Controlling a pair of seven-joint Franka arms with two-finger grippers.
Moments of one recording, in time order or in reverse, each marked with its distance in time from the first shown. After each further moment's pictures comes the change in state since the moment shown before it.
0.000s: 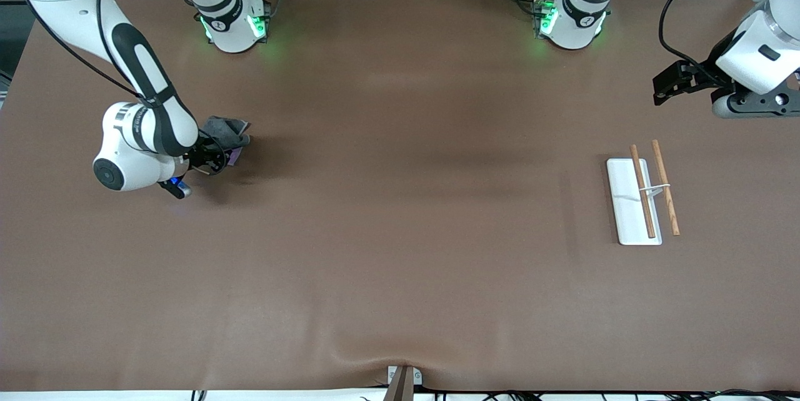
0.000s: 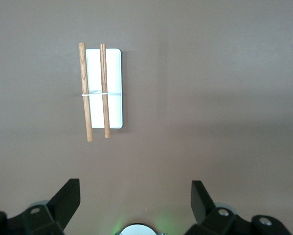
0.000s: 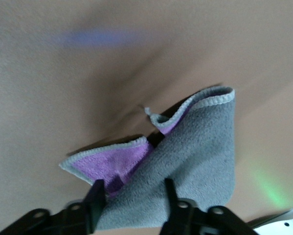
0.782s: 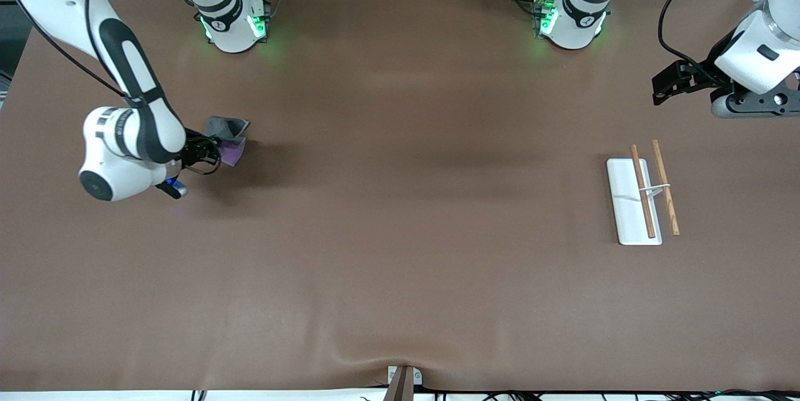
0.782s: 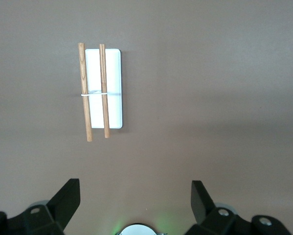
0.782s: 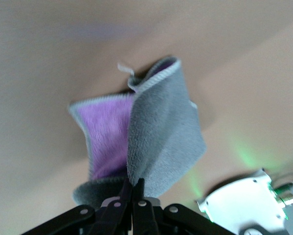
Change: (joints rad) left arm 0.000 0.000 0.000 0.000 0.000 0.000 0.000; right arm 0.001 -0.024 0.002 0.167 0.001 -0.304 0.000
